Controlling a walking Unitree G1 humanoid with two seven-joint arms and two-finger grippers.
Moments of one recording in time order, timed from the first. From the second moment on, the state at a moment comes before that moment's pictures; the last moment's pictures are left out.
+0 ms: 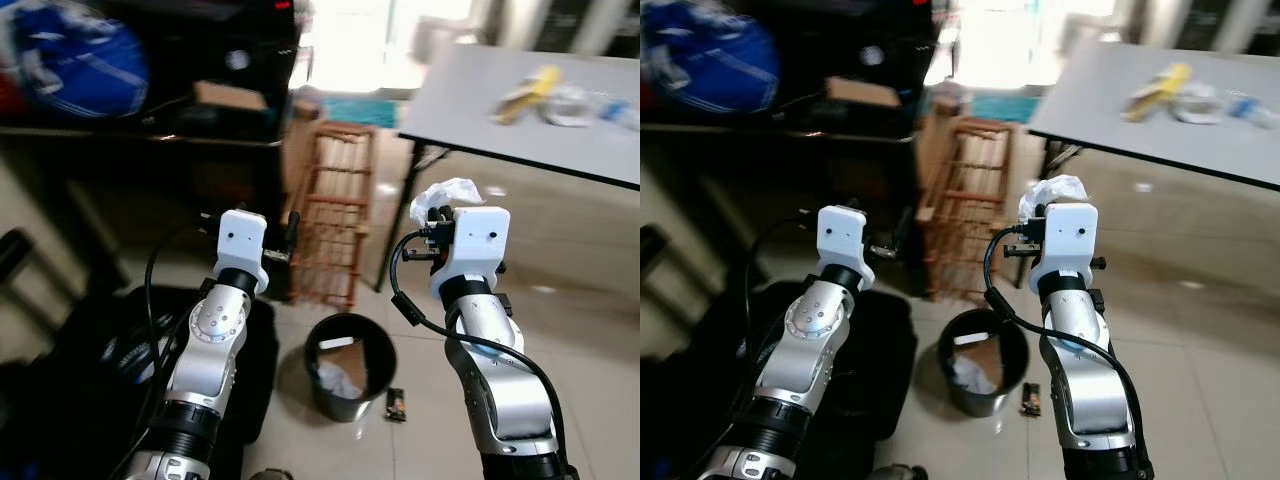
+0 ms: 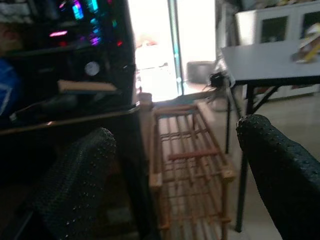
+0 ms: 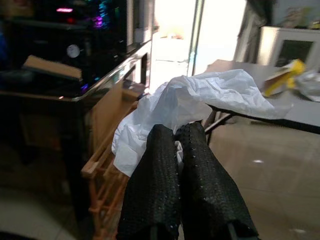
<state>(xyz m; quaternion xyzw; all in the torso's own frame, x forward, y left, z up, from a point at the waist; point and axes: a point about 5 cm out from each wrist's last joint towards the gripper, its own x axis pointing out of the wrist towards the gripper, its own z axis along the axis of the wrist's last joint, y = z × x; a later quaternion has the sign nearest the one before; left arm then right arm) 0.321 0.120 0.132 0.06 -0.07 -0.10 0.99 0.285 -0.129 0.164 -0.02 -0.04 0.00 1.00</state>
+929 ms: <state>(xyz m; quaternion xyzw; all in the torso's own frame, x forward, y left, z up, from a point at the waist) 0.288 0.122 0.104 0.08 -0.01 -0.16 0.98 0.292 -0.136 0.146 -0.02 0.00 -0.03 1.00</state>
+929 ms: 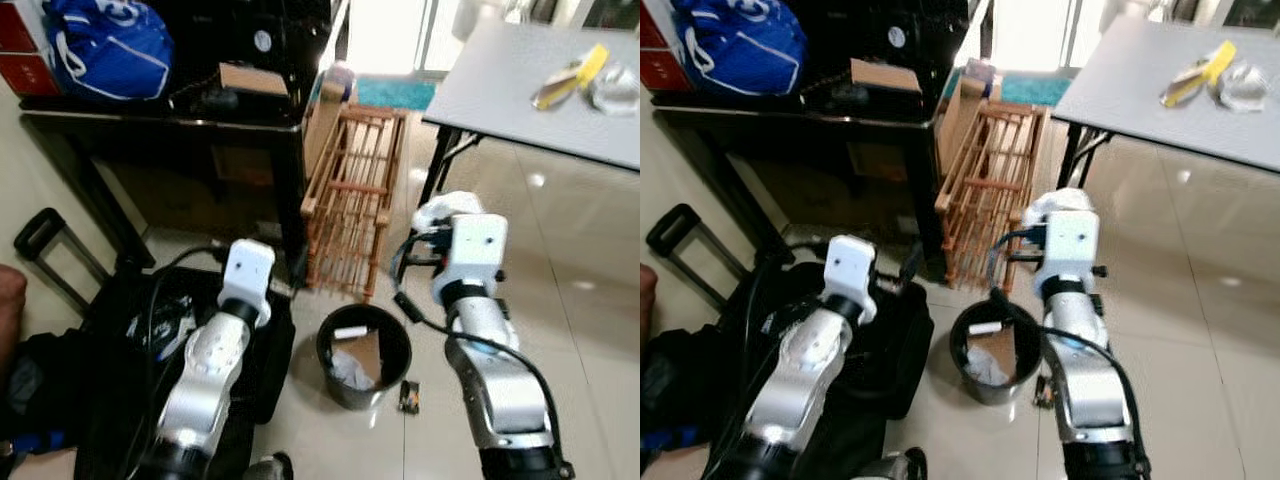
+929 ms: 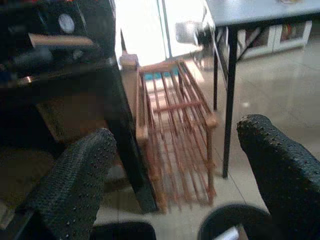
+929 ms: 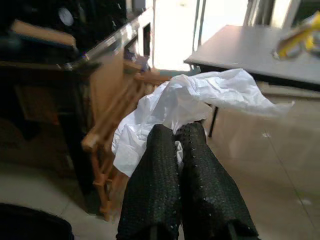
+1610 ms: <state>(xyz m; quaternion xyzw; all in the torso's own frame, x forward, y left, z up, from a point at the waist) 0.247 0.141 0.092 0.08 0.04 -0.19 0.98 0.289 -0.127 0.089 -0.01 0.12 -0.05 0.99</state>
